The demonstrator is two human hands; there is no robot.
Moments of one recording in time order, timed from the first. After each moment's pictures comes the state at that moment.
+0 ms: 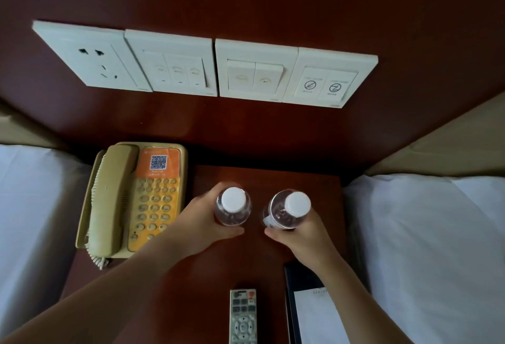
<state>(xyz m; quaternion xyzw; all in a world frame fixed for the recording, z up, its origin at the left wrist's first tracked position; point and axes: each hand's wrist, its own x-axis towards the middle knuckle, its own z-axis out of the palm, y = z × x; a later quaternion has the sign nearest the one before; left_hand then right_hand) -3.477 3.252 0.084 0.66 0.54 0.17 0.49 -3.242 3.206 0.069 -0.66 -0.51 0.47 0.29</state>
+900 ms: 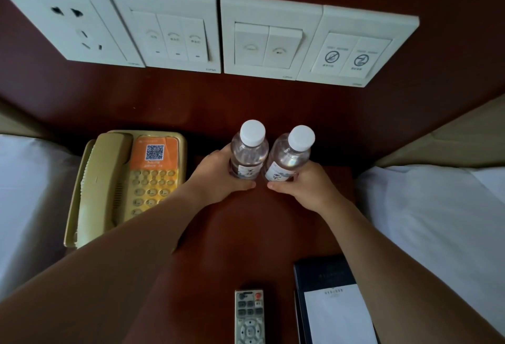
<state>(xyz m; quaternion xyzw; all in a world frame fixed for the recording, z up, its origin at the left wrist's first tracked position) -3.453 3.324 0.052 0.67 0.57 0.15 0.45 -3.235 3.290 0.050 -0.64 -0.59 0.44 0.22</state>
